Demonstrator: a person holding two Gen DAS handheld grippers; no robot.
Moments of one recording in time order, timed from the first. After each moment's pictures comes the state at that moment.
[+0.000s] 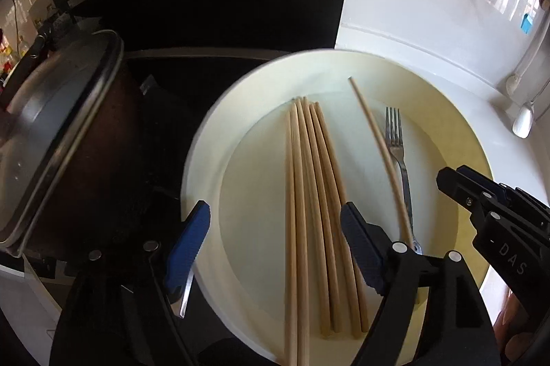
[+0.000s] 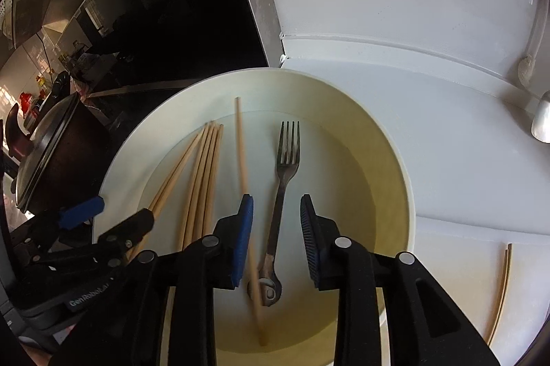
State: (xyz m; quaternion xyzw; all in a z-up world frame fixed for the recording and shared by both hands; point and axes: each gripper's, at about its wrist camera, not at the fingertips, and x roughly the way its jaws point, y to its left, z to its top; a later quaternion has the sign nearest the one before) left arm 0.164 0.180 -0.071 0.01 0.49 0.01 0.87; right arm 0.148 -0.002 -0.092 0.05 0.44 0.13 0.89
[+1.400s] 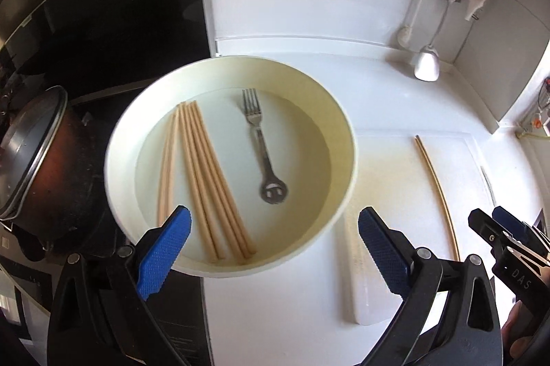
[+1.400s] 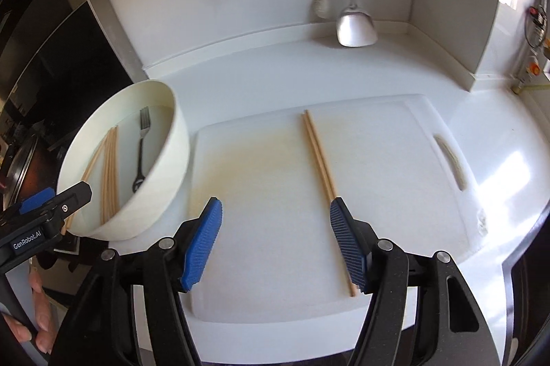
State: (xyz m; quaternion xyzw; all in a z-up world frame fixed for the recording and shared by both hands) left arm 0.077 0.085 -0.043 0.07 0.46 -0.15 0.87; right arm -0.047 -0.148 -0.081 0.15 0.41 -0.10 0.89
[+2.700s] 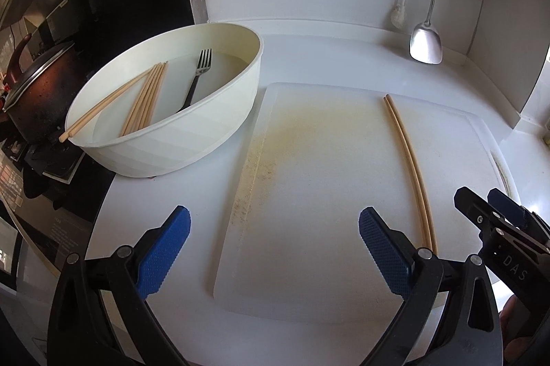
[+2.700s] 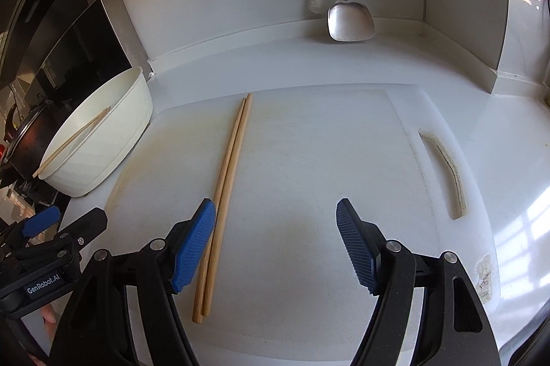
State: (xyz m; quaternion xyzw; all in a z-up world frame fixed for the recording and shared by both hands) left arm -0.023 -0.031 -0.121 0.05 0.41 -0.04 0.91; right arm -0.063 -0.259 -0.177 0.12 0.36 0.01 0.92
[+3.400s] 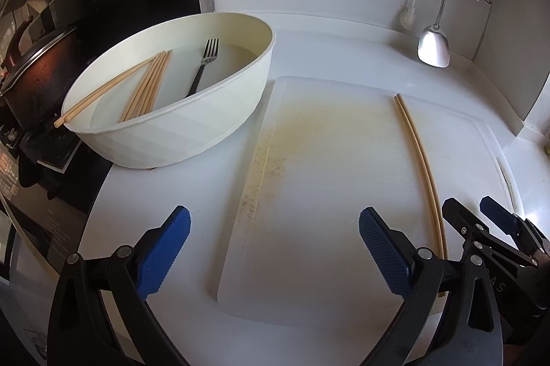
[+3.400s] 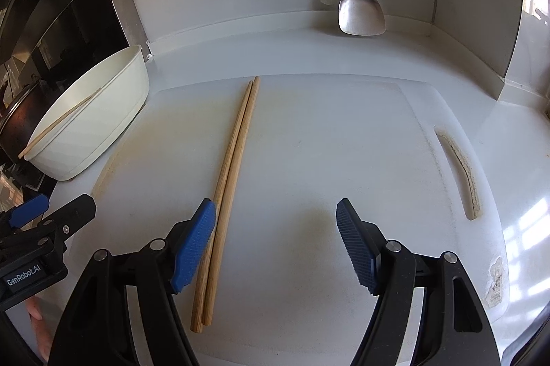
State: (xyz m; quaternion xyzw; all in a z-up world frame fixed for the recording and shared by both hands) left arm -0.021 -0.021 -0.130 0.03 0.42 -0.04 0.91; right arm -0.053 -0.240 -0.190 0.08 0.38 0.00 0.92
